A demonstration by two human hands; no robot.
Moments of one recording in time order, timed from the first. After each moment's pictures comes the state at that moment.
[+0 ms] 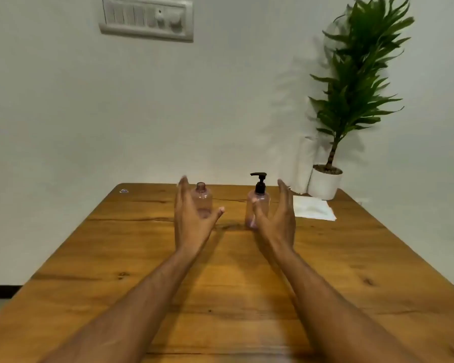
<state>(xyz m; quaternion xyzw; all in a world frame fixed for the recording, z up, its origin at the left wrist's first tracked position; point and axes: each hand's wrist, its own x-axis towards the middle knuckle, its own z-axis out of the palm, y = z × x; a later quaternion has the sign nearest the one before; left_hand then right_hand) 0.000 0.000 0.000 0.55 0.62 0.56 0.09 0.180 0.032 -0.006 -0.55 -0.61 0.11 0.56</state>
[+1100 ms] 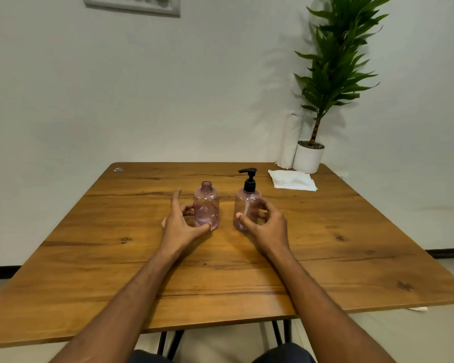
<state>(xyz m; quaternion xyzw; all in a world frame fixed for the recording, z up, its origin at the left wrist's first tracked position) -0.021 -0.065 -0.053 0.57 0.60 0.49 0.27 0.209 -0.060 -0.038 -0.54 -0.60 0.29 0.52</state>
